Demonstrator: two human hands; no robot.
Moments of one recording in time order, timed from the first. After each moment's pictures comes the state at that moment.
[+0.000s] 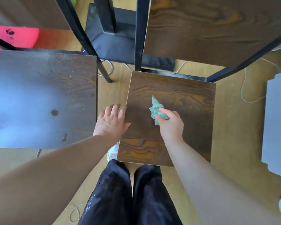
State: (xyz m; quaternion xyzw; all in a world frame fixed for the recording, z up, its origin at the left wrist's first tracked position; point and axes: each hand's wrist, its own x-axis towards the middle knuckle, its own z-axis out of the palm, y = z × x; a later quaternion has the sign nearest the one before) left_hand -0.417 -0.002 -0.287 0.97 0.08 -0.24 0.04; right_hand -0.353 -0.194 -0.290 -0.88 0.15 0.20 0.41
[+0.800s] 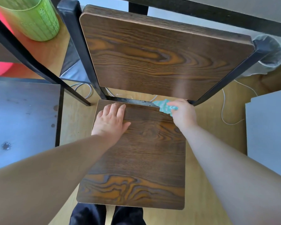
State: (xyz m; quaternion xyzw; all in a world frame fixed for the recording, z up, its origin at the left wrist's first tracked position) left_hand -0.275 -0.077 -0.301 0.98 0.09 -0.19 0.05; right_hand -0.148 -0.305 -0.308 -0.96 -0.03 0.17 0.24
